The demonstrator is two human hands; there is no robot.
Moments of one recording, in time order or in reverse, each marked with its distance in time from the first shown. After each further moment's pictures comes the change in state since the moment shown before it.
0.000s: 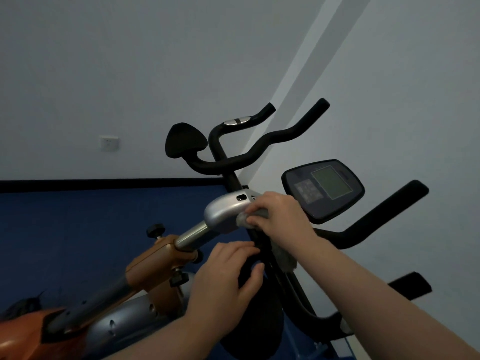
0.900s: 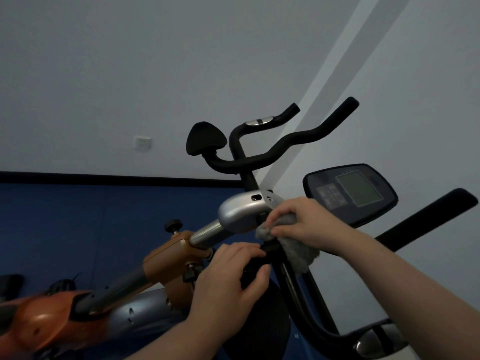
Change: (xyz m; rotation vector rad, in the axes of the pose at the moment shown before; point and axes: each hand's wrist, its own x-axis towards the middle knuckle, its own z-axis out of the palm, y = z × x) left_hand -0.006 0.000 0.006 -0.006 0.078 -0.095; right_hand 0.004 0.028 -0.019 0.249 -0.334 -0.028
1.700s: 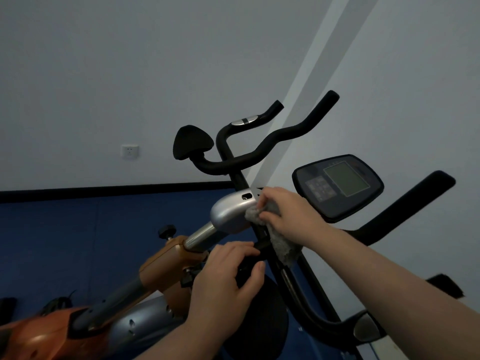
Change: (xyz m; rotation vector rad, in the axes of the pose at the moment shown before) left_hand 0.002 0.000 0.000 -0.026 0.001 -0.011; right_hand 0.009 -0.002 0.018 -0.154 0.218 -0.065
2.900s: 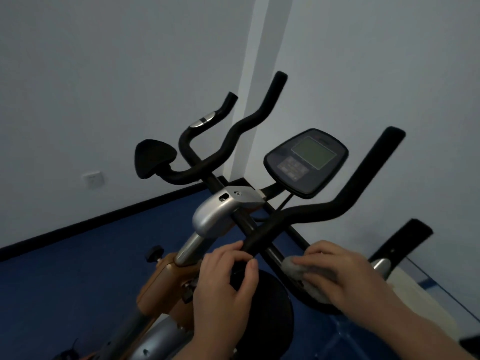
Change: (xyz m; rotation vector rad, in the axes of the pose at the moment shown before) left_hand 0.002 -0.008 0.003 -0.110 0.006 0.027; right_hand -0.154 0.002 0.023 0.171 0.252 0.178
